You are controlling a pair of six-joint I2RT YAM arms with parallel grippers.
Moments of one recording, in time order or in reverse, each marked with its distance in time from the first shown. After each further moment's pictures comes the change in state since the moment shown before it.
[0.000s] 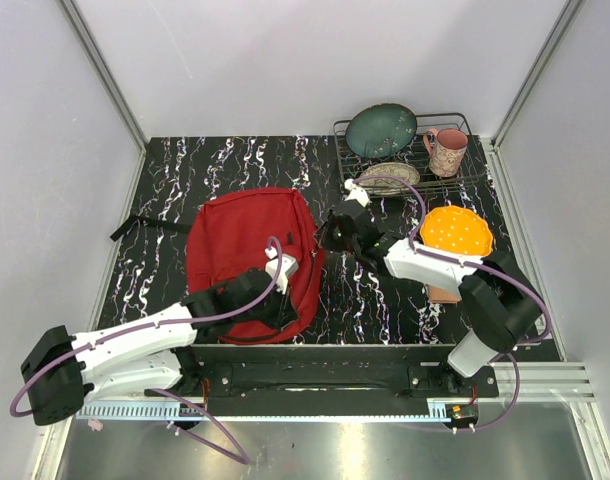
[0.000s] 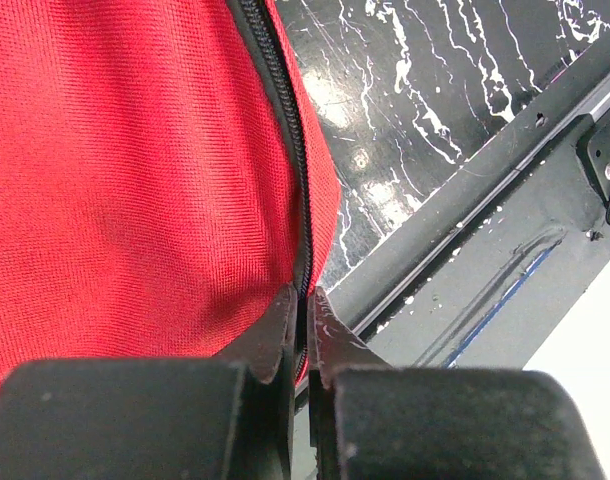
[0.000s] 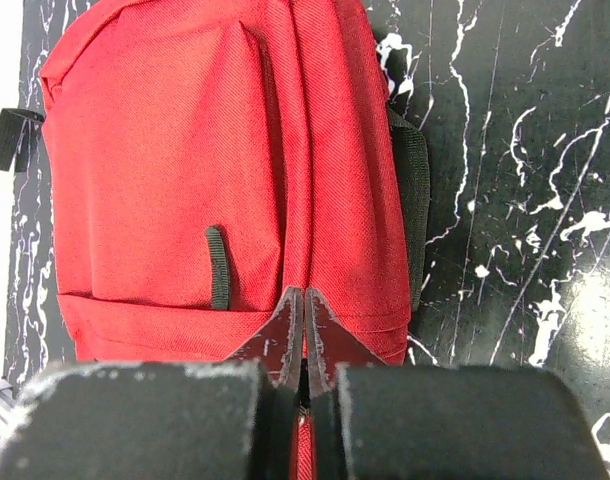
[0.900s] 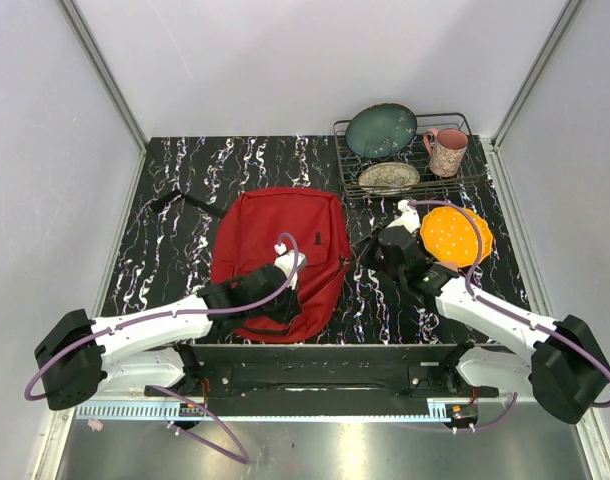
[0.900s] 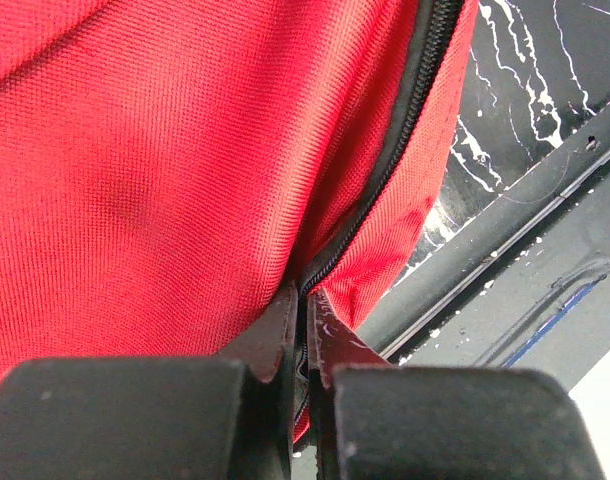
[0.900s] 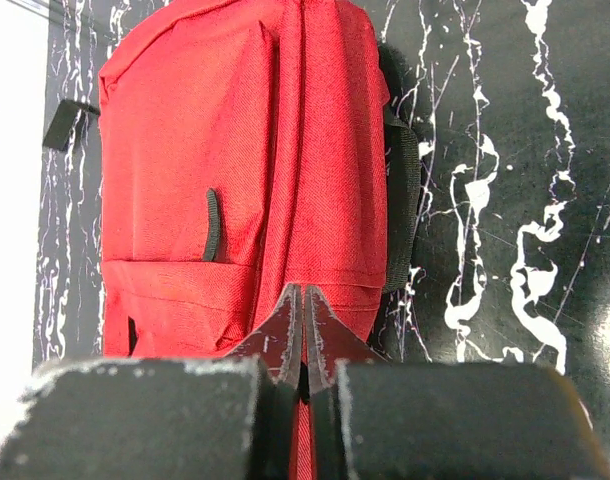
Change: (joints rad) left arm -0.014 0.135 0.067 0.011 -0.091 0.010; right arm -0.040 -0.460 -0.322 -0.071 0.121 0.082
